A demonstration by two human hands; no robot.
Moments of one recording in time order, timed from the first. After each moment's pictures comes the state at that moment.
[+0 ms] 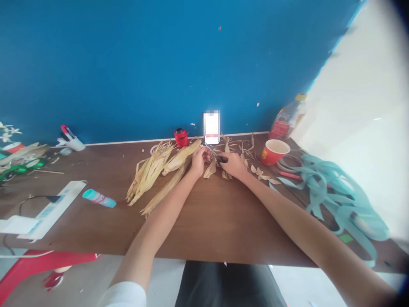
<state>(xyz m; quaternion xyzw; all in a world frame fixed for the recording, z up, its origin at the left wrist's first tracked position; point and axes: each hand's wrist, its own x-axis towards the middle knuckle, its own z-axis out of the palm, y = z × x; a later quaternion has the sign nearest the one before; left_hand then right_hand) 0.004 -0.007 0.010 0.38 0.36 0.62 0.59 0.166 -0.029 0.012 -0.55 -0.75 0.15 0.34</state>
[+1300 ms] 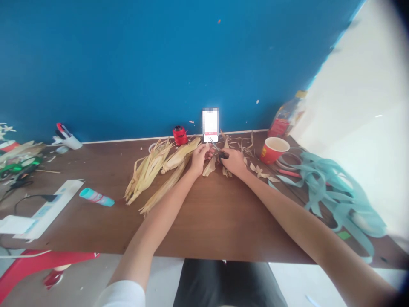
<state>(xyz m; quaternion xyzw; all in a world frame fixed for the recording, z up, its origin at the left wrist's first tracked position) 0.007 -0.008 0.008 0.45 0.40 0.58 0.55 0.169 -0.024 0.006 -0.59 -0.72 0.10 0.36</state>
